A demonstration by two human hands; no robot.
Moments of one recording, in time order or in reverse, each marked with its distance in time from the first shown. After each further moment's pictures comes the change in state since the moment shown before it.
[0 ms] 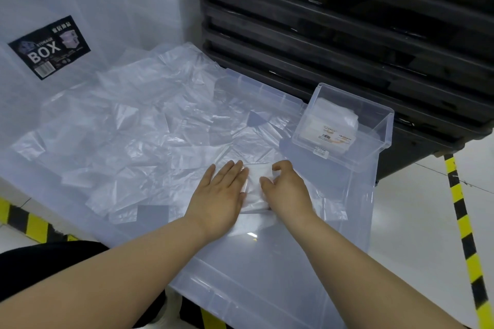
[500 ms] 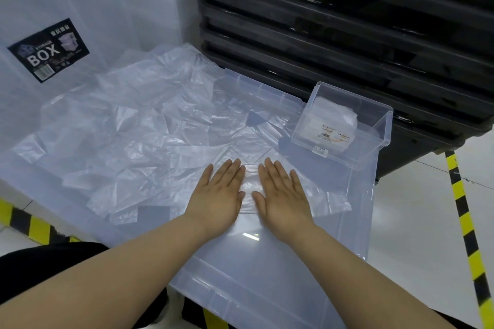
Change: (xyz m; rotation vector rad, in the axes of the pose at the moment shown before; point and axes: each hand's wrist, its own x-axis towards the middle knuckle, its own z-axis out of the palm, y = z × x) left_hand -0.001 0.003 -0.007 0.027 -0.115 -0.076; right_hand -0.008 0.023 0.011 -0.612 -0.063 -0.392
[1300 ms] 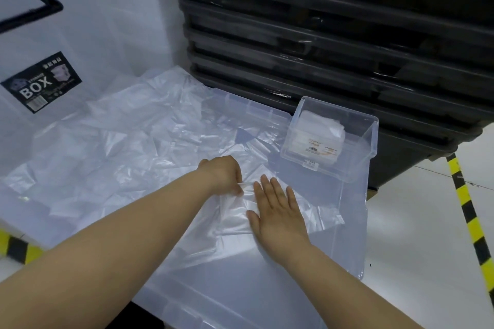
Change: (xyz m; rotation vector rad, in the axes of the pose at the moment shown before) left_hand 0.071 0.003 -0.053 -0.206 -0.216 -0.110; right_hand 0.001 0.007 0.001 0.058 0.007 0.017
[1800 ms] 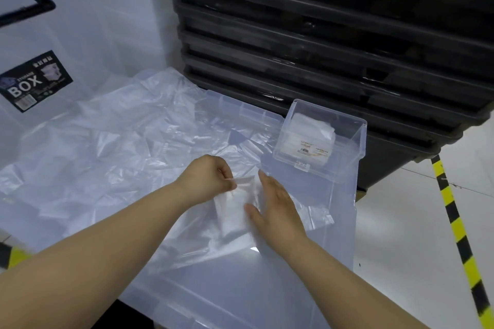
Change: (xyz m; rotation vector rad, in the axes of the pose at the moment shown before) left_hand -0.030 -0.011 0.001 -0.587 0.202 0.078; right_hand -0.006 0.008 -0.014 0.420 0.099 0.058
